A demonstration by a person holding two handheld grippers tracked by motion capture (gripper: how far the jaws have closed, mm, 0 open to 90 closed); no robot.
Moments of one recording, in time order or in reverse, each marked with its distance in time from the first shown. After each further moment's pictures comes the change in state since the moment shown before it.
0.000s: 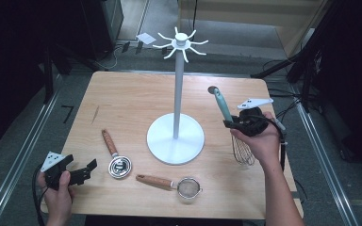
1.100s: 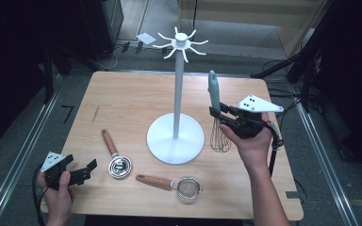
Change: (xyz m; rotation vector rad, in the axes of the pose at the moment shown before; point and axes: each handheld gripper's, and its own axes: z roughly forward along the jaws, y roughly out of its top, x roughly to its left) left arm 0.000 0.000 0.000 -0.003 -0.001 -0.001; right arm 0.055 0.030 -0.037 -0.412 0.059 -0.008
